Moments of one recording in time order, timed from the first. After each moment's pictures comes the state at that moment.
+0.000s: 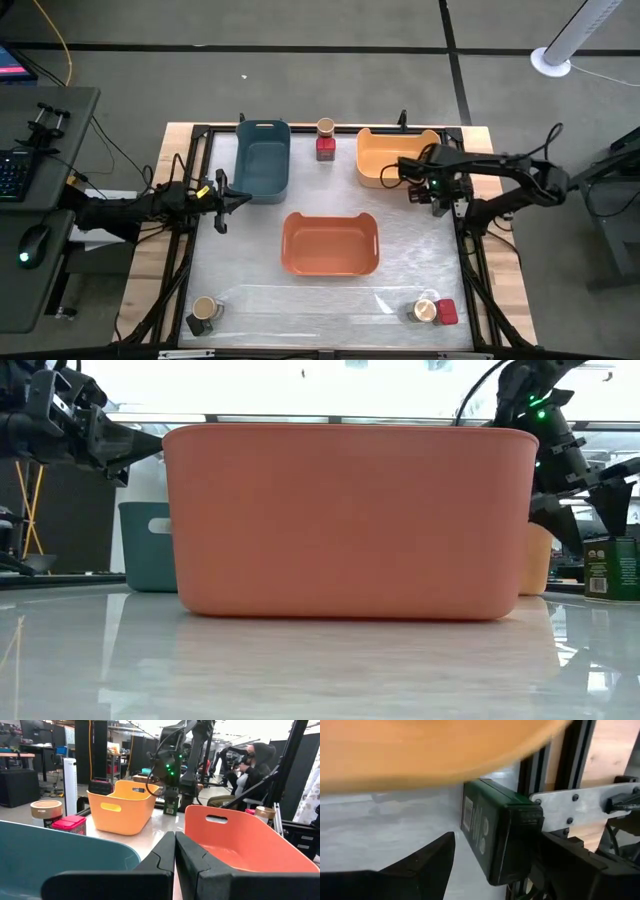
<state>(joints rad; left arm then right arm) 0.03 0.01 0.01 0.03 -0.13 -0.09 -0.44 1.35 0.82 -1.38 0.11 1.12</state>
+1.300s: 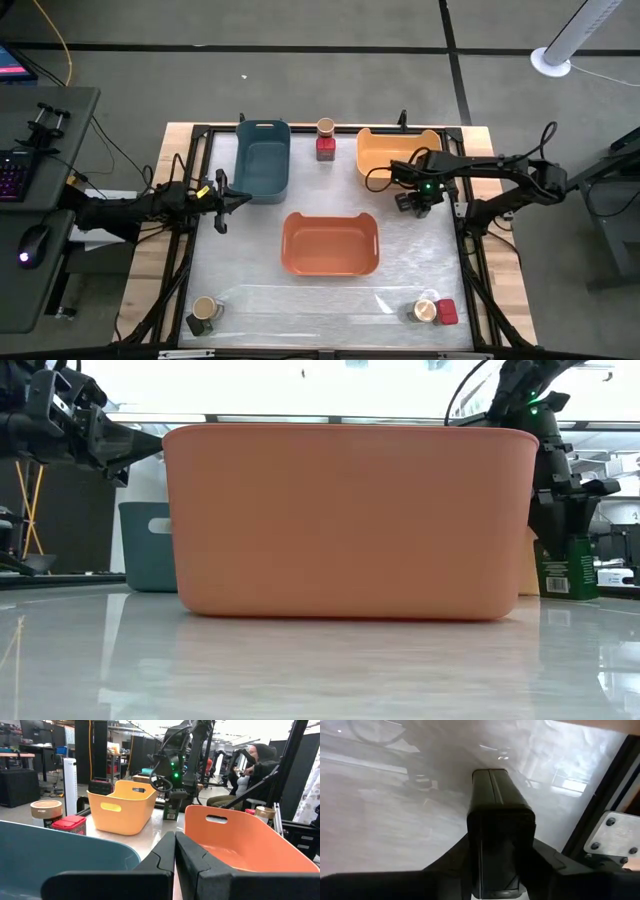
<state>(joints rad) 0.03 0.01 0.01 0.03 -0.13 -0.09 -0.35 1.36 0.82 -1.20 -0.01 0.96</state>
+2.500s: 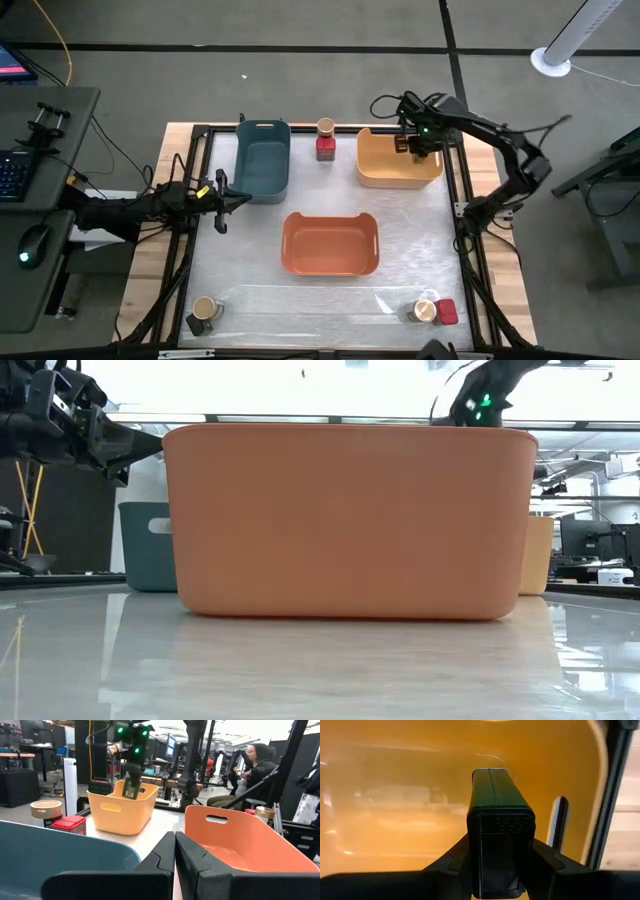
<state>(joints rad) 0.03 0.01 0.01 0.03 -0.13 -0.09 -0.82 1.56 1.26 -1.25 0.16 0.67</state>
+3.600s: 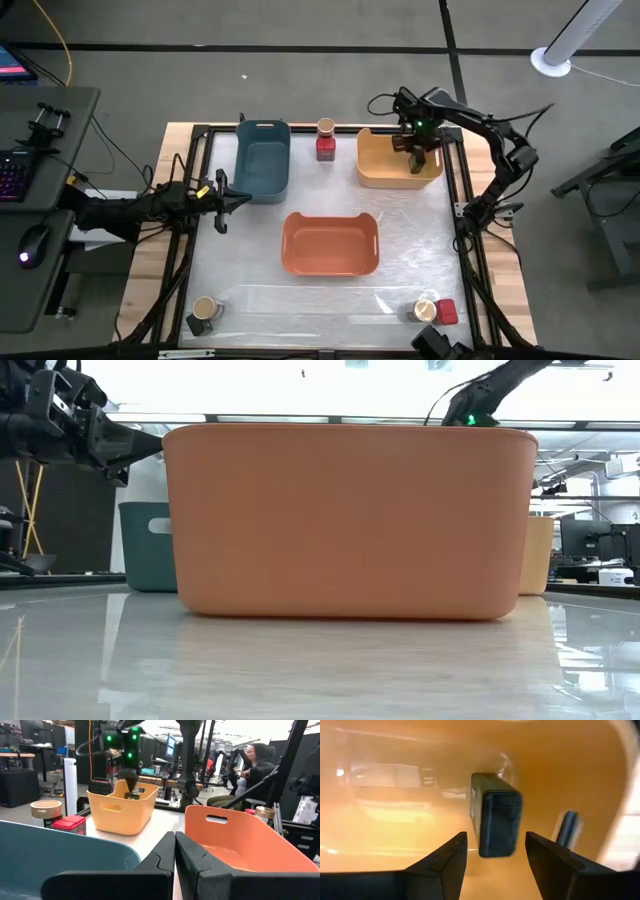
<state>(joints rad) 0.03 0.01 0.01 0.03 -0.13 -0.09 -0.86 1.68 1.35 -1.33 0.12 0.58</state>
